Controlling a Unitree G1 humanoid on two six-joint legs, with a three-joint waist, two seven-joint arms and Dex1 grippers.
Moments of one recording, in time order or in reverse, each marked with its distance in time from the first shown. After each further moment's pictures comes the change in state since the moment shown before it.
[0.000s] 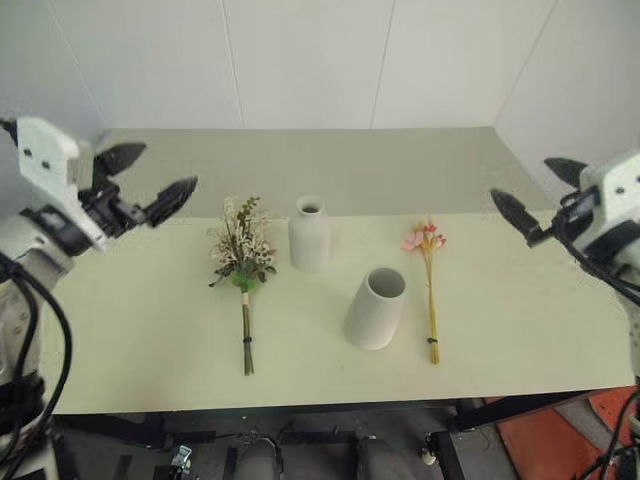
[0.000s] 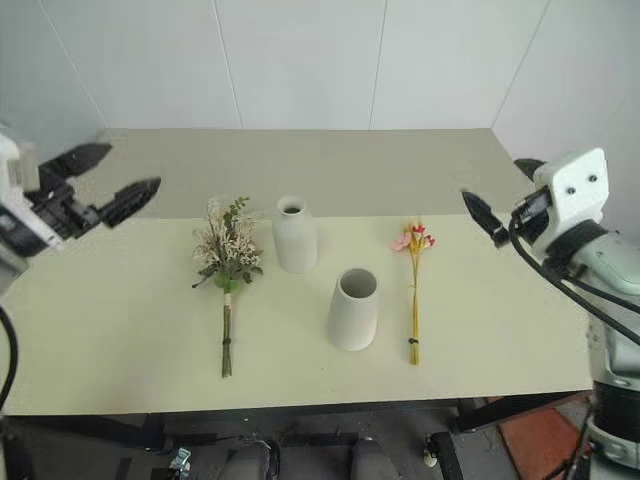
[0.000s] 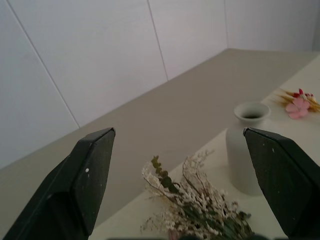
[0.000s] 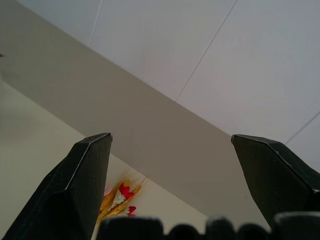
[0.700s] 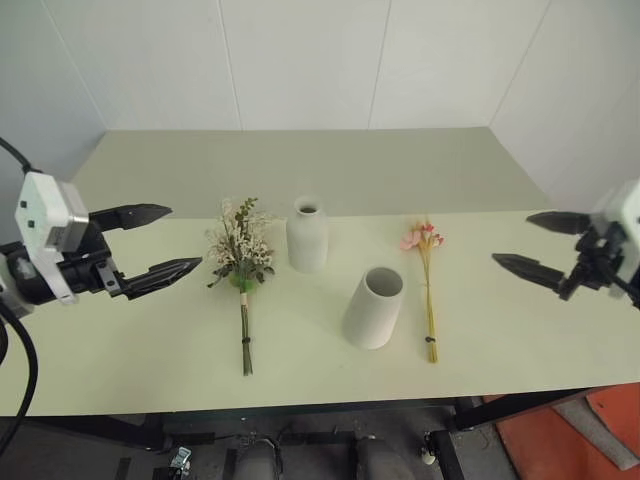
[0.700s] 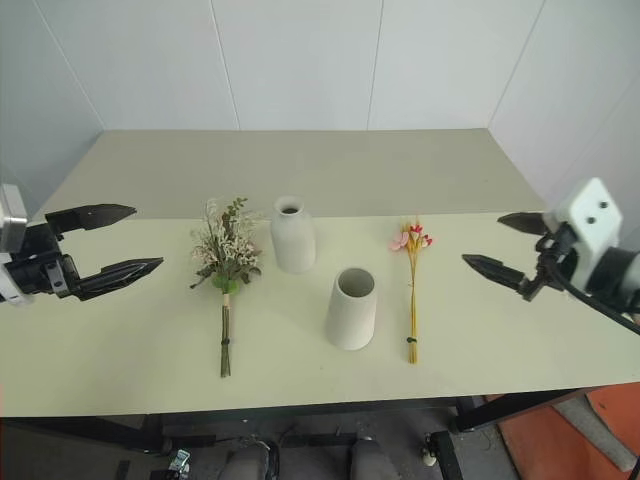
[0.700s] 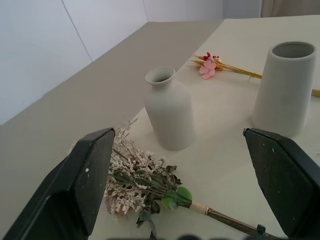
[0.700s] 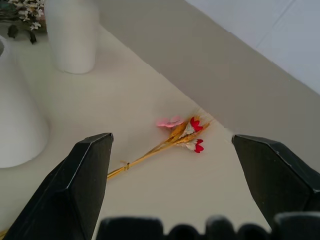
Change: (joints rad) left arm 0.127 0.088 0.046 -0.043 -0.113 -0.040 -0.241; right arm 0.053 -0.147 0.029 -0.045 0.163 0.353 0.157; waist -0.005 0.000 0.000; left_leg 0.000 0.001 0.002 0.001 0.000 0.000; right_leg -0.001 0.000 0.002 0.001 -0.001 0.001
